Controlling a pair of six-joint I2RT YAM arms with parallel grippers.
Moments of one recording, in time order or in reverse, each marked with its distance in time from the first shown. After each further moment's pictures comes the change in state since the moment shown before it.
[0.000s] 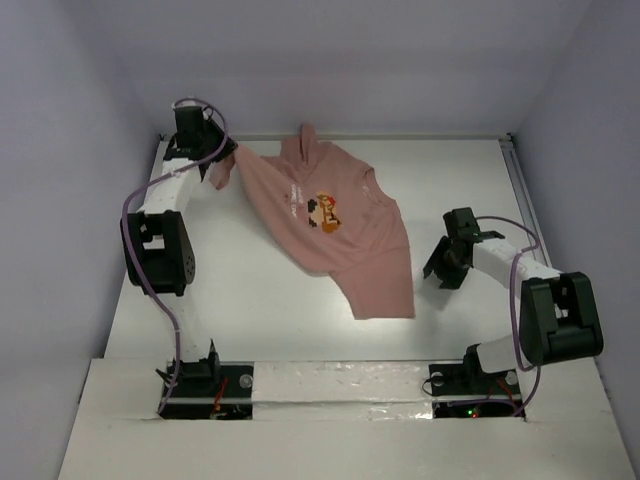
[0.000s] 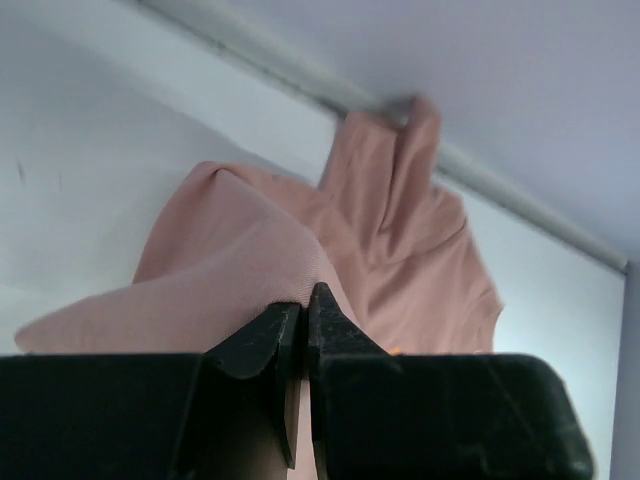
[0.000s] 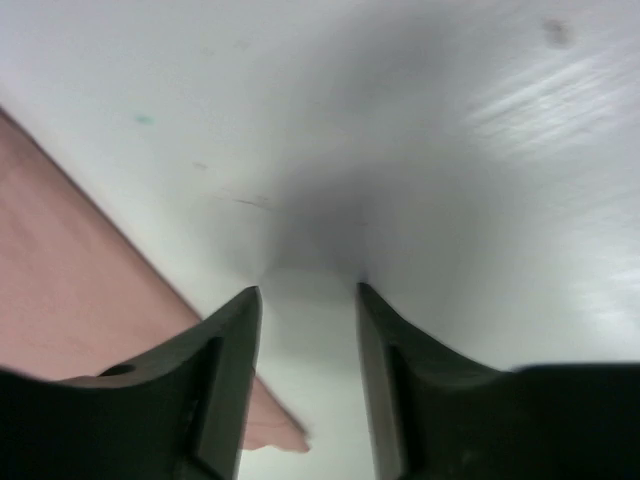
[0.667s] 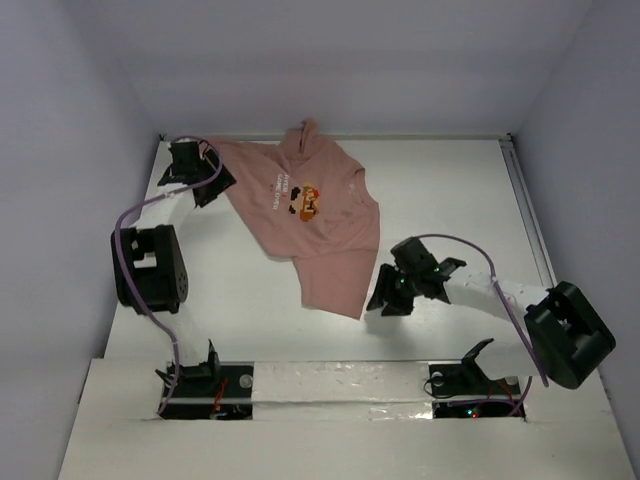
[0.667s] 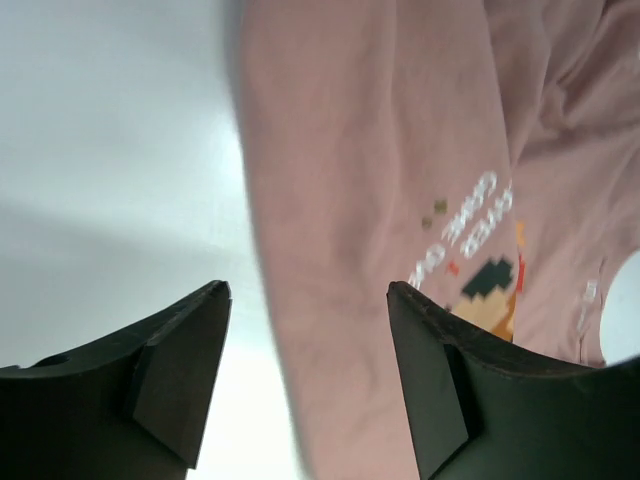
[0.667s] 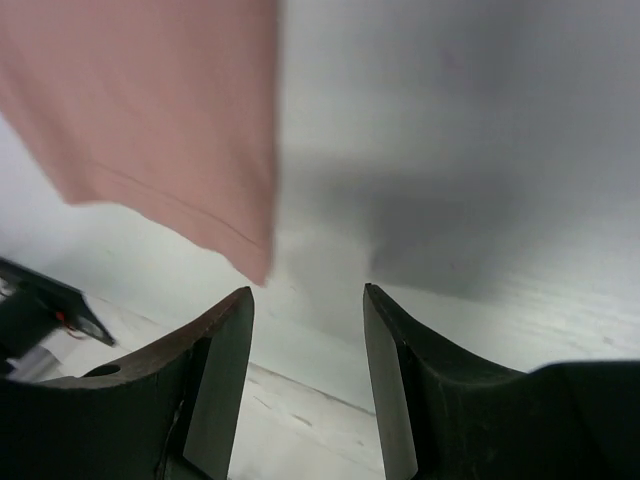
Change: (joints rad) left arm 0.043 -0.093 -0.219 -0.084 -0.076 0.053; right arm 0.462 -0.089 -0.097 0.196 -0.249 0.147
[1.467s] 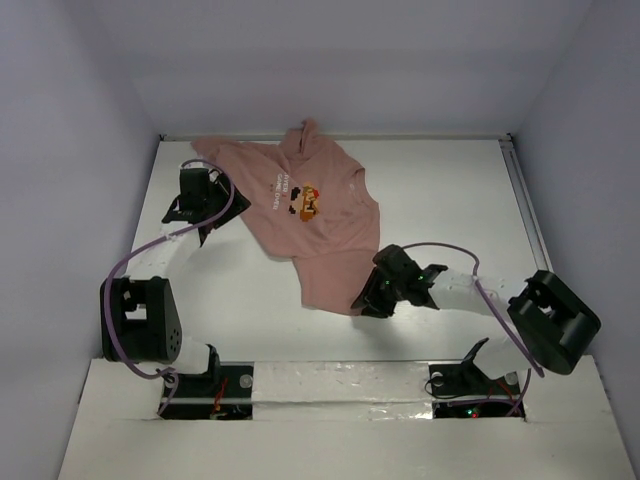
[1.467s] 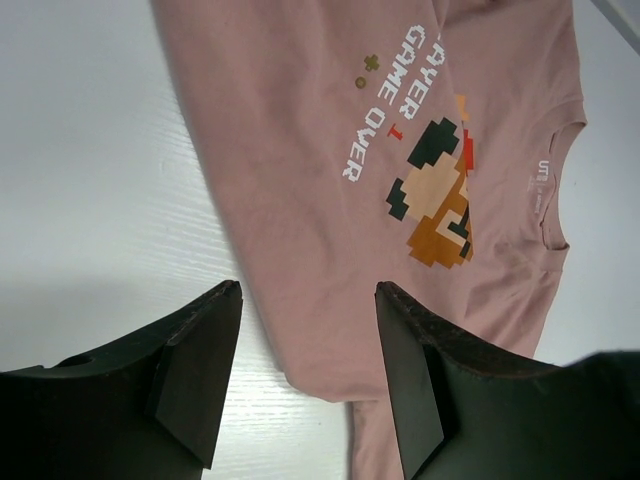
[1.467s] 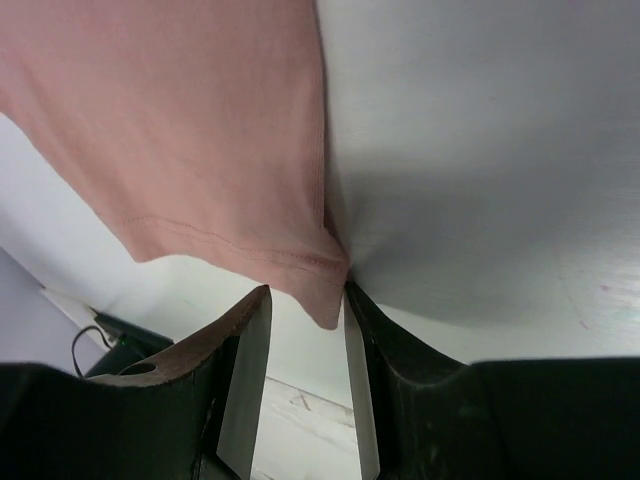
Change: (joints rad) left arm -0.094 -0.386 -0.409 0.092 0.044 -0.028; right arm 0.161 0.092 -0.029 0.166 0.089 0.383
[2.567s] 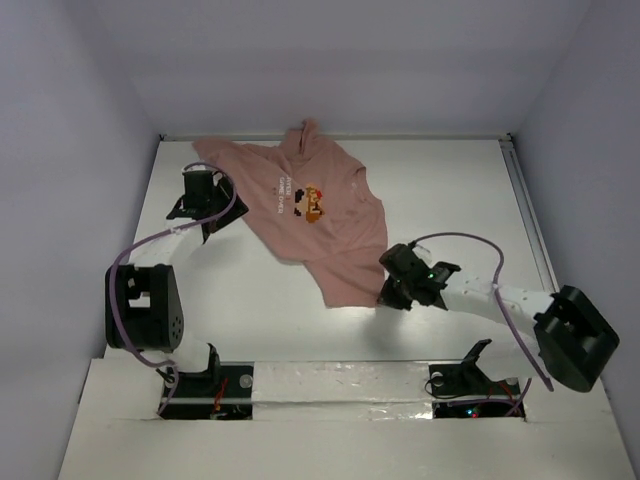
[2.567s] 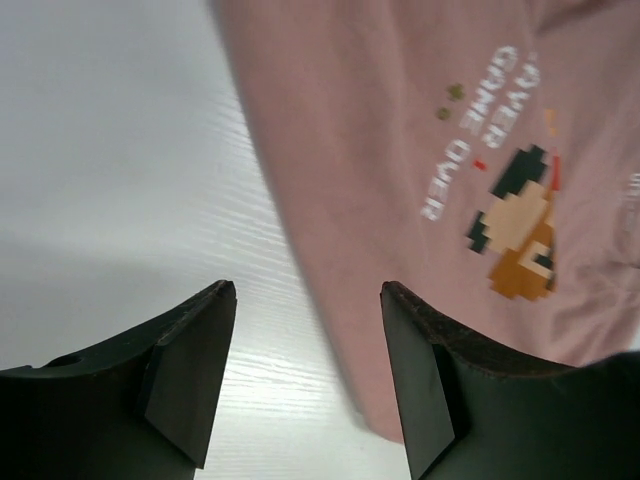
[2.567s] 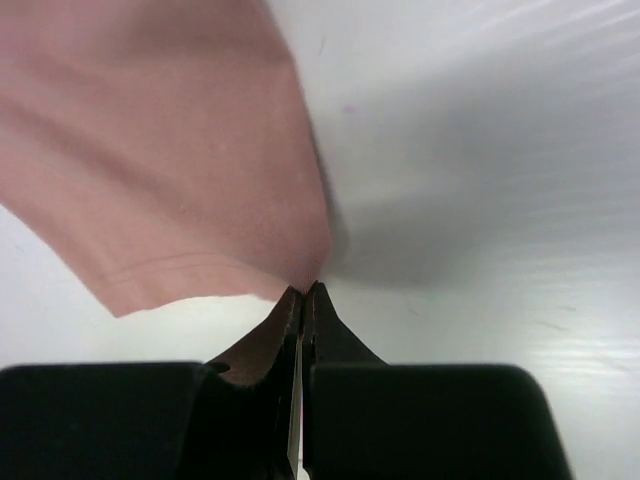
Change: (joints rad) left arm 0.000 0.049 0.001 0.000 -0.066 0.027; right arm 0.011 -0.102 0.024 -0.189 0.266 -0.068
